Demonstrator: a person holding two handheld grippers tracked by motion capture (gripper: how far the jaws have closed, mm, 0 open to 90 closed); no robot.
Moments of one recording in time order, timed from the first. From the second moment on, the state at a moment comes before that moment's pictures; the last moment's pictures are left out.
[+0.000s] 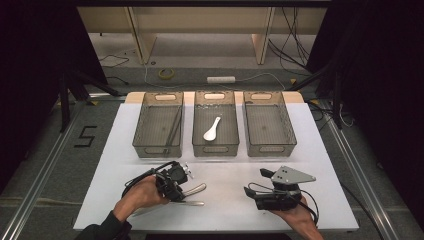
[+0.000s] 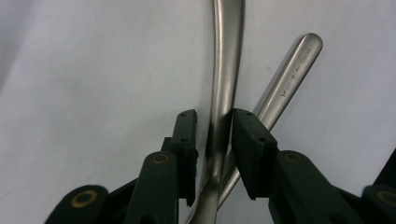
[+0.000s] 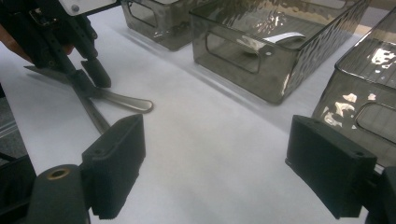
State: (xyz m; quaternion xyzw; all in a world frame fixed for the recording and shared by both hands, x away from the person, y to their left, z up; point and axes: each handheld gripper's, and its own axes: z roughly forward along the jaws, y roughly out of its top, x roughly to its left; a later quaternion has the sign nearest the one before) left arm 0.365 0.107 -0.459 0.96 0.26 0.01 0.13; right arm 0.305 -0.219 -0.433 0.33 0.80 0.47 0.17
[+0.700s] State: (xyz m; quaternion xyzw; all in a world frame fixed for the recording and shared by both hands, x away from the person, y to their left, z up) left arm 0.362 0.106 -0.461 0.96 0.24 0.01 0.12; right arm 0.304 -0.219 -0.433 0.33 0.80 0.46 0.17
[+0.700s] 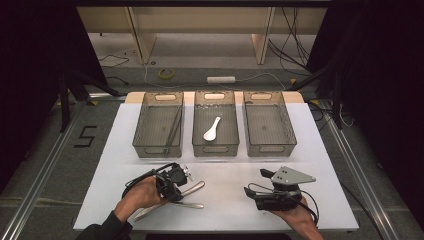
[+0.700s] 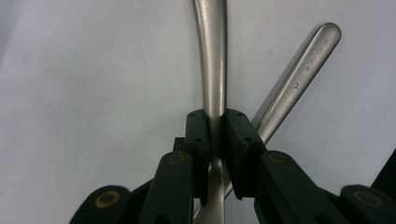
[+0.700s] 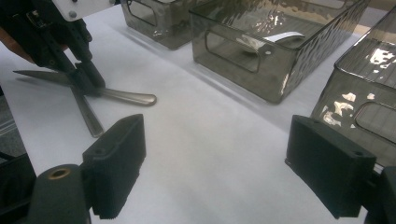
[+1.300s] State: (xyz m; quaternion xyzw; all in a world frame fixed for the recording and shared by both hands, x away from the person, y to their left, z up) left arm 0.367 0.114 -0.453 0.95 0.27 -0.02 0.13; right arm 0.304 -0.218 -0.433 0.33 0.80 0.46 0.17
